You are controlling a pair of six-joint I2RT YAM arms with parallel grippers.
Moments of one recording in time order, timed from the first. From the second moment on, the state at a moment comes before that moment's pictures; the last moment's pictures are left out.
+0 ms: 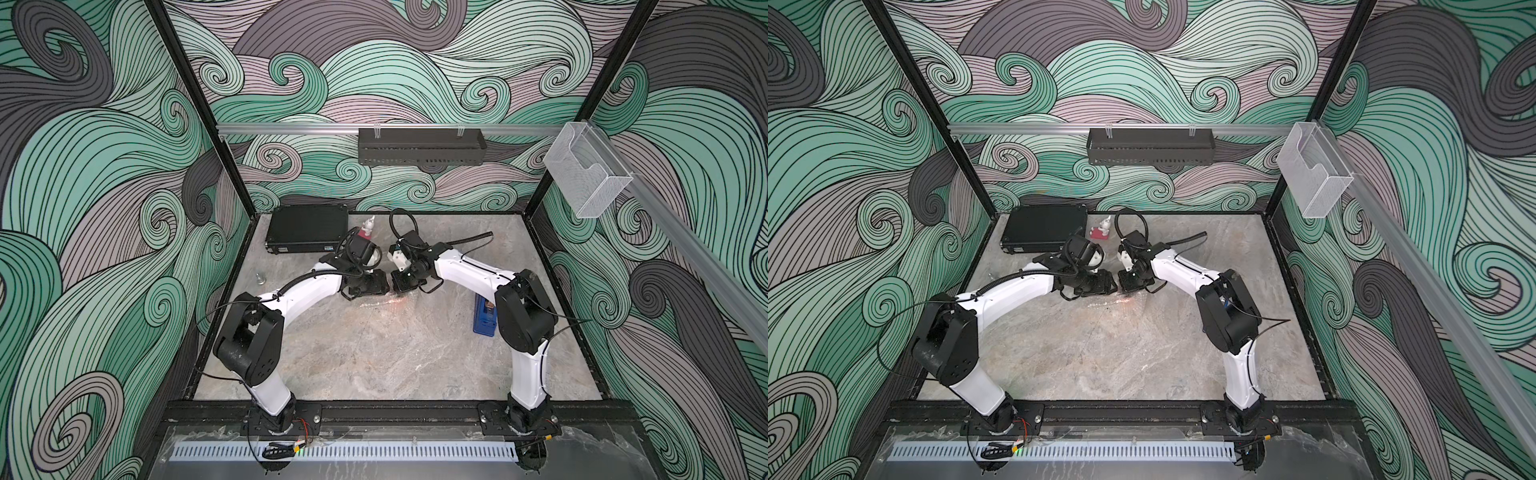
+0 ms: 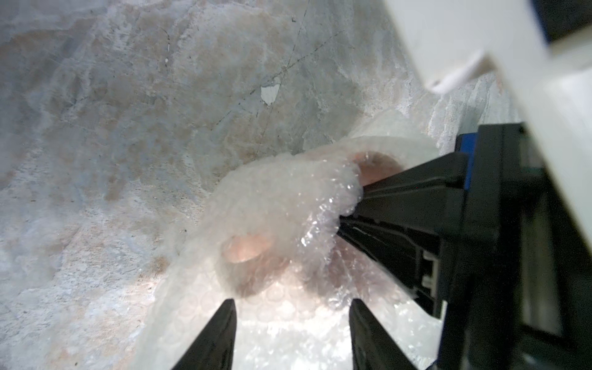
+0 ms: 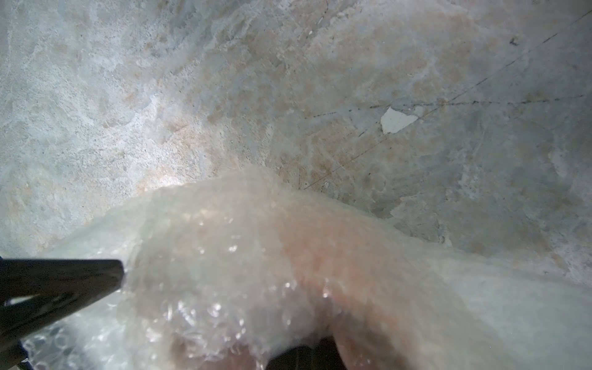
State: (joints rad) left arm -0.55 1.66 1.23 -0.62 0.24 -0.52; right arm 0.64 1.99 1.53 -0.71 -0.24 0.19
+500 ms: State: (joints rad) left arm -0.53 1.80 1.30 -0.66 0.24 -0.46; right arm 0.64 1.99 1.53 -0.69 -0.27 0.20
